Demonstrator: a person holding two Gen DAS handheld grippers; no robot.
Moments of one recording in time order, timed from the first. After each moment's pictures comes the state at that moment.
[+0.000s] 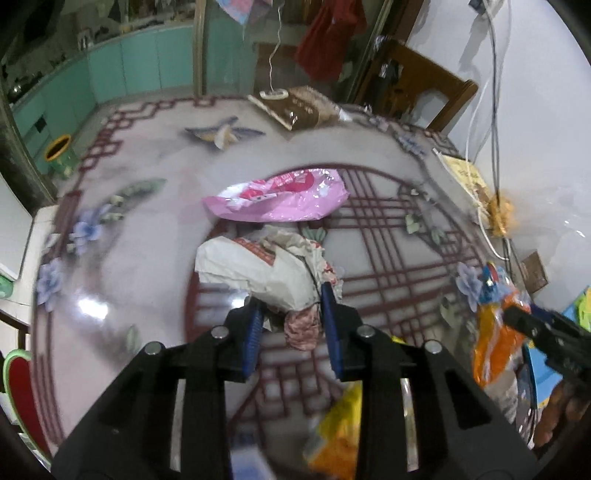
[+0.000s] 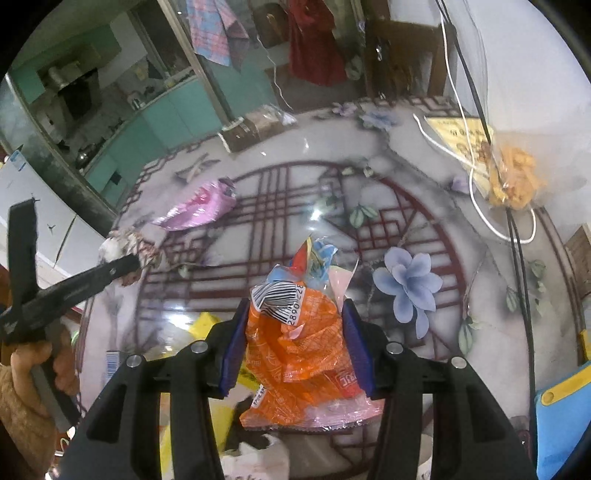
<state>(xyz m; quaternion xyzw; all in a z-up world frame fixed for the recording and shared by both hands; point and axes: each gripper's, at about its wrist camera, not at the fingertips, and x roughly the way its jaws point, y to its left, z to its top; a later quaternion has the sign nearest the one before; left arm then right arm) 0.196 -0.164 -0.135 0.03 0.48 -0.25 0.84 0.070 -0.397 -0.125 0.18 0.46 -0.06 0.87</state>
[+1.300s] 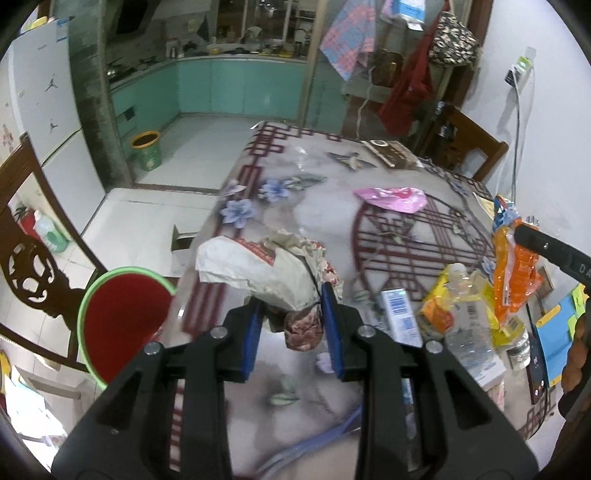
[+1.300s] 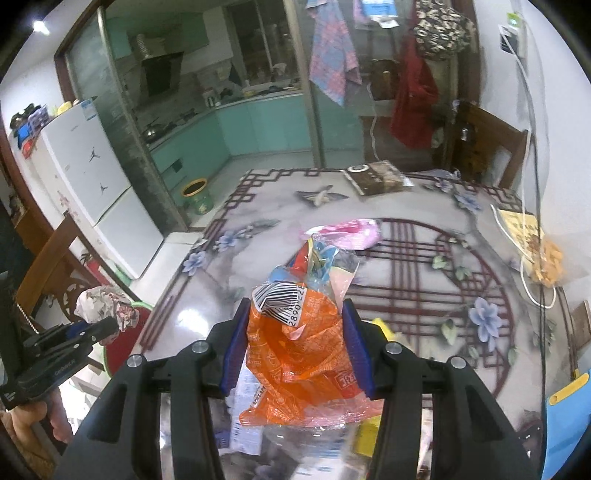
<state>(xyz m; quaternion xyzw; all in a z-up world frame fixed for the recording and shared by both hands) 0.068 0.061 -0.081 -0.02 0.42 -0.13 0.90 0.046 -0.211 -0.033 0.08 0.40 0.03 0.91</state>
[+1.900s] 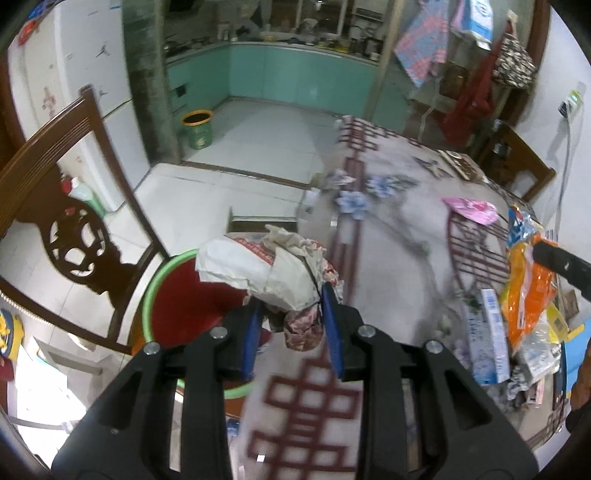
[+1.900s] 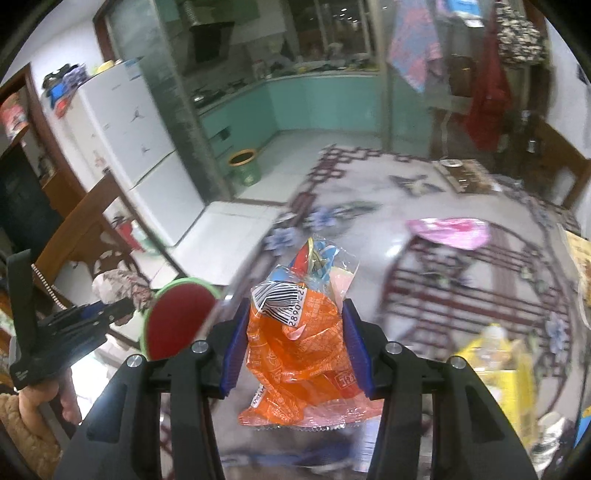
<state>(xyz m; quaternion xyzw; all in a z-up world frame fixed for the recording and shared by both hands) 0.082 0.205 -0.103 -0.05 0.44 -0.05 0.89 0.083 -0.061 -0.054 0.05 0.43 0.12 0.89</state>
